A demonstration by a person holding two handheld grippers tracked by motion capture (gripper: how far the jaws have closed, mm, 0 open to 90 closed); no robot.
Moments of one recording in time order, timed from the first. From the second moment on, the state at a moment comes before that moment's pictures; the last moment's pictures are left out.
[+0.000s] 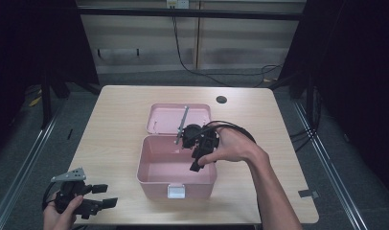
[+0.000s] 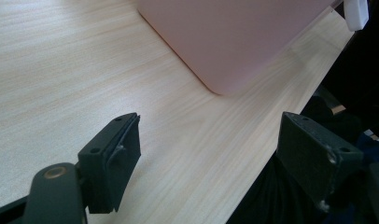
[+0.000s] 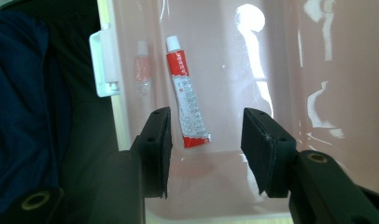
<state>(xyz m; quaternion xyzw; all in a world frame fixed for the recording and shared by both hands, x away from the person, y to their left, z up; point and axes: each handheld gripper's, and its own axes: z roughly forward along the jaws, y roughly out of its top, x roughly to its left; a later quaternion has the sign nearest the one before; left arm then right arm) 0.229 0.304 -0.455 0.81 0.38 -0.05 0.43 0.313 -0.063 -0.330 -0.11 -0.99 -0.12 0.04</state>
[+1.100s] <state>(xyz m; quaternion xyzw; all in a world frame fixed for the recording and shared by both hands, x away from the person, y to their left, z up) 0.229 0.304 -0.455 0.82 0.38 -0.05 0.43 0.291 -0.132 -0.310 -0.17 -0.97 -0.15 0.00</state>
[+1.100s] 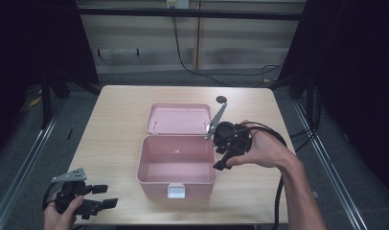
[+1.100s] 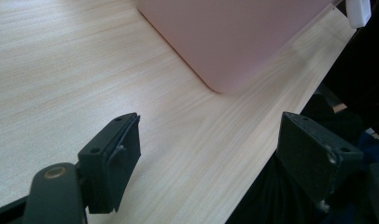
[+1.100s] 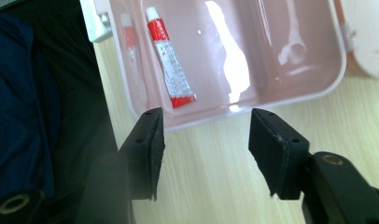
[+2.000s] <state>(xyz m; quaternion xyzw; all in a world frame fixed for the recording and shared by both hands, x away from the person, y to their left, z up) 0.229 0.303 -0.455 0.82 0.38 -0.04 0.43 0.271 -0.178 -0.375 -0.24 -0.96 -0.17 0.01</state>
